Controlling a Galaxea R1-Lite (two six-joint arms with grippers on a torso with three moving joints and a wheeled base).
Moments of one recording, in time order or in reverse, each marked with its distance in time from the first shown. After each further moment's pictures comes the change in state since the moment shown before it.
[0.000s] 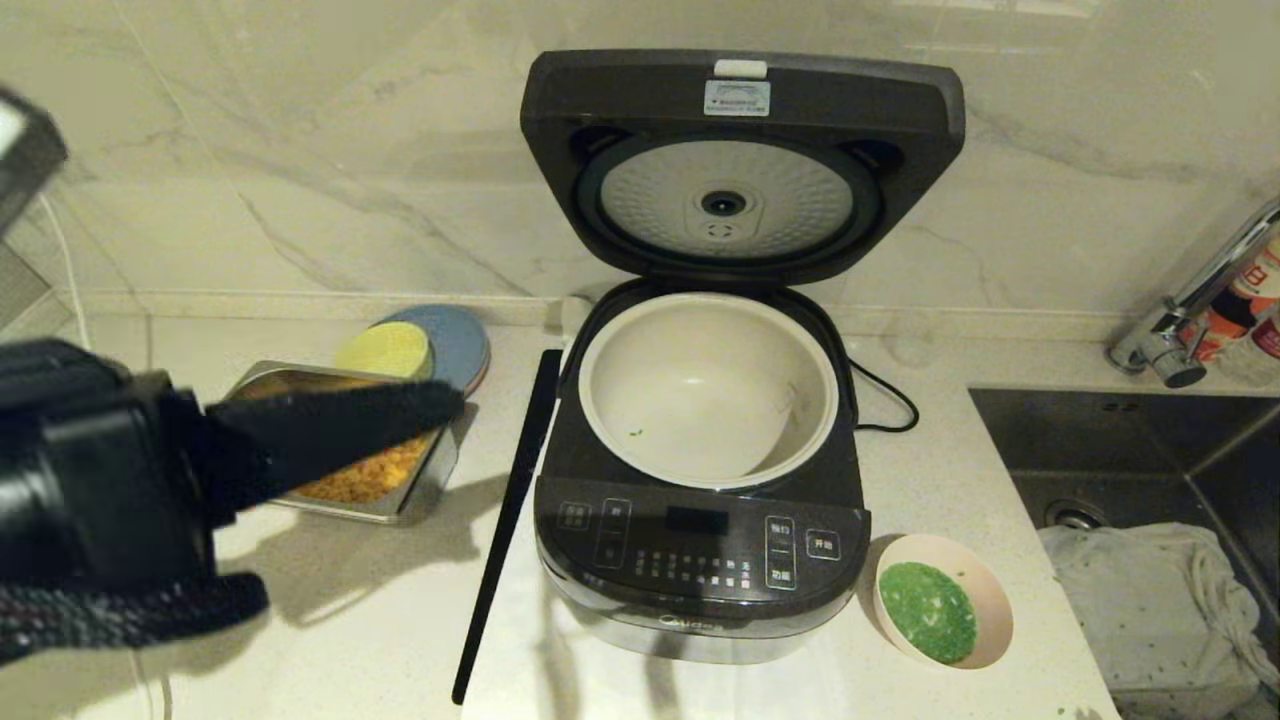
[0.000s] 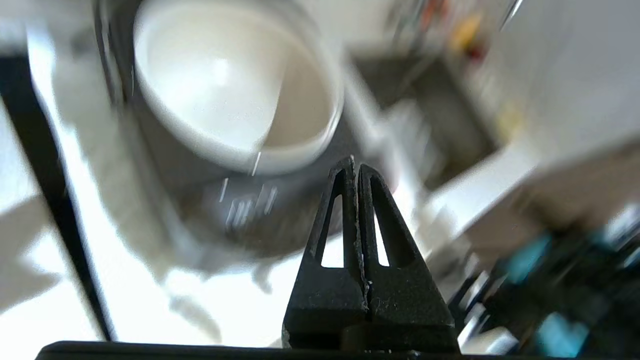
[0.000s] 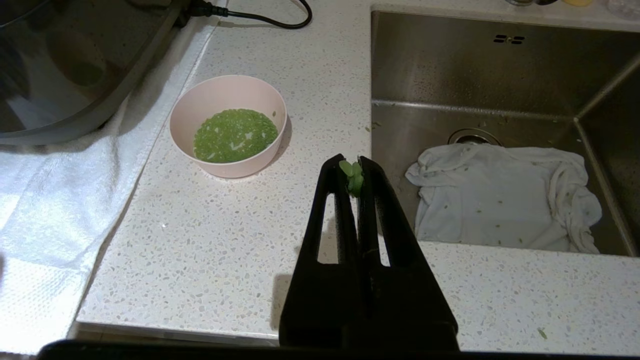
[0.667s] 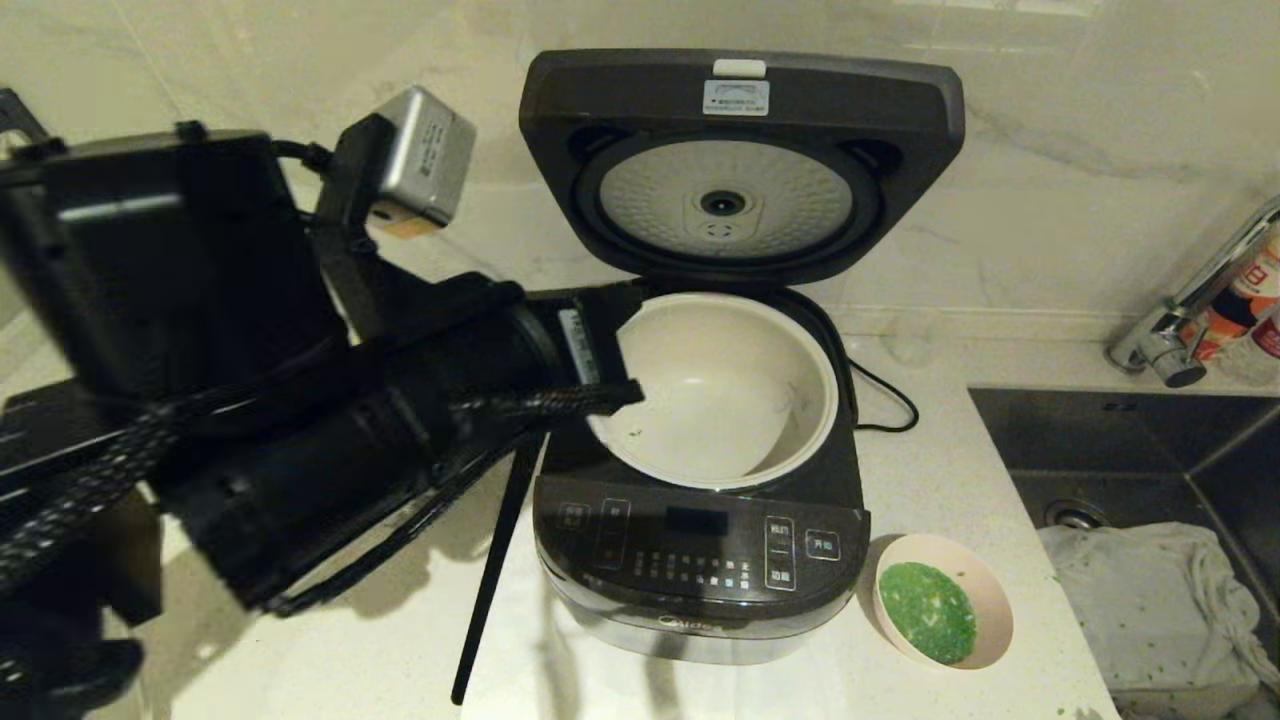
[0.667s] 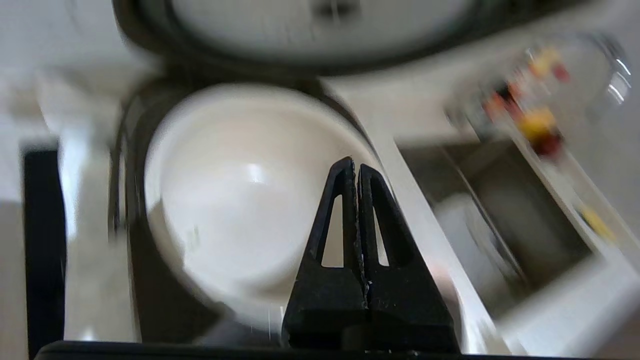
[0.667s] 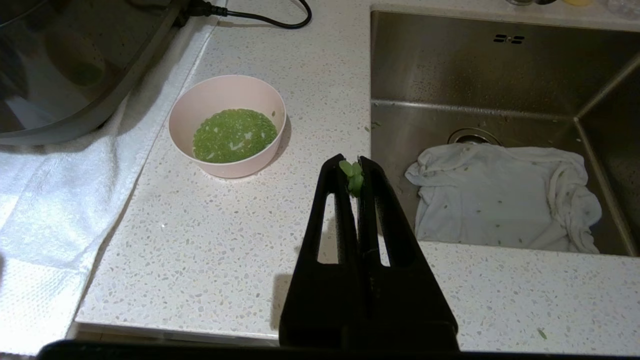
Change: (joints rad) left arm 0.001 0.441 -0.069 -0.575 0.232 0.074; right arm 0.000 0.000 0.000 0.000 0.000 0.000
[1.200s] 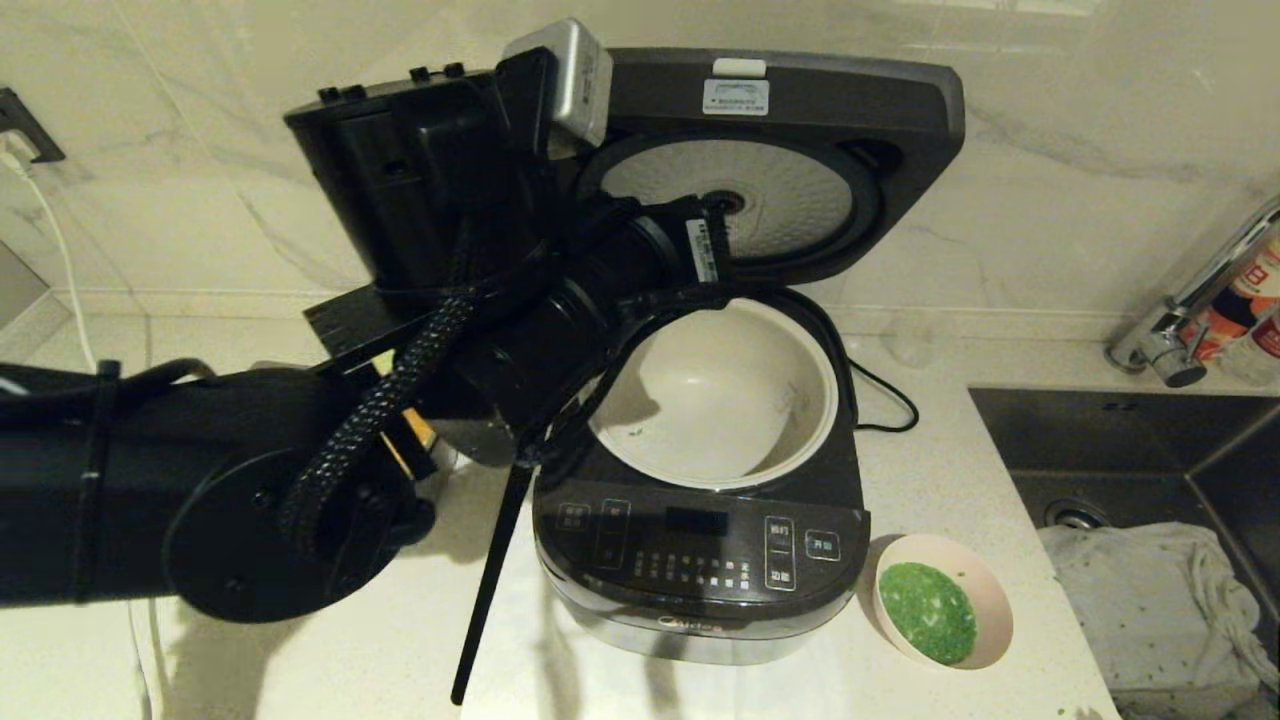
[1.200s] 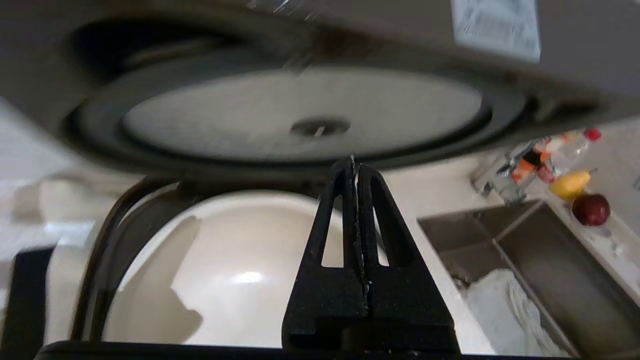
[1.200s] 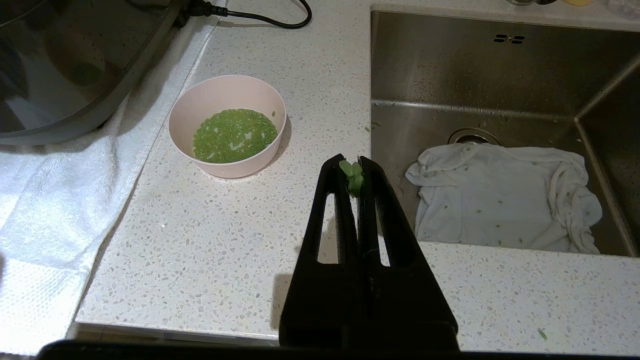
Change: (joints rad) left arm 0.005 0.245 -0.273 -0.120 0.053 0.118; right arm 0.000 0.000 0.000 0.000 0.000 0.000
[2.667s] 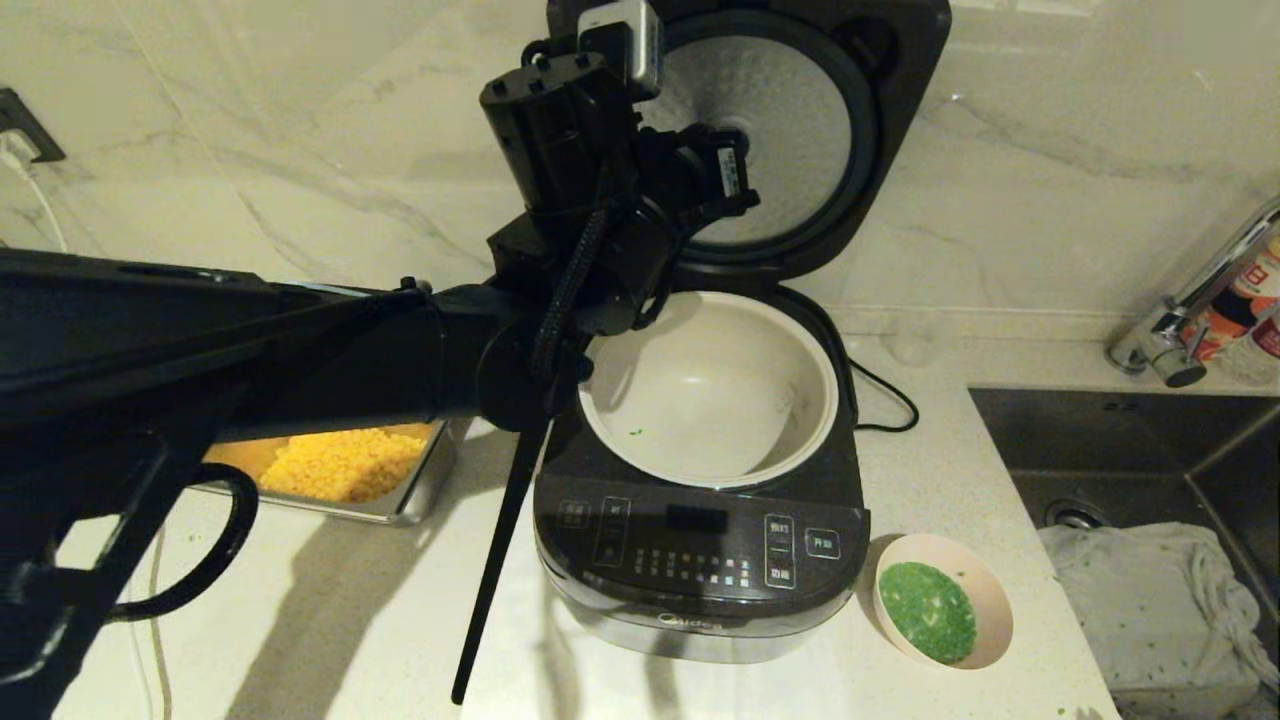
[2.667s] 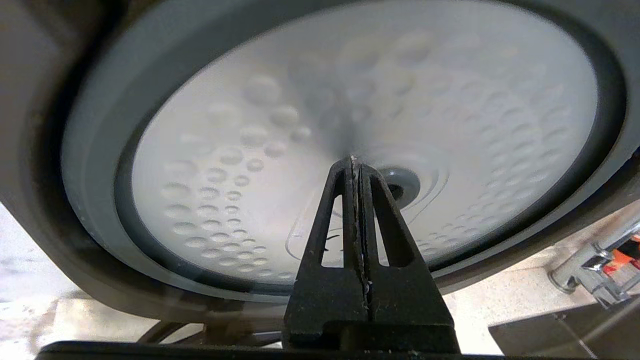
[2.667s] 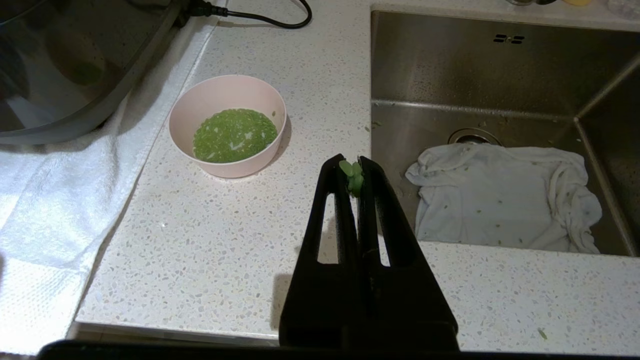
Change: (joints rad) left arm 0.124 0.335 -0.511 0.011 -0.015 0.102; right arm 0.000 0.000 0.000 0.000 0.000 0.000
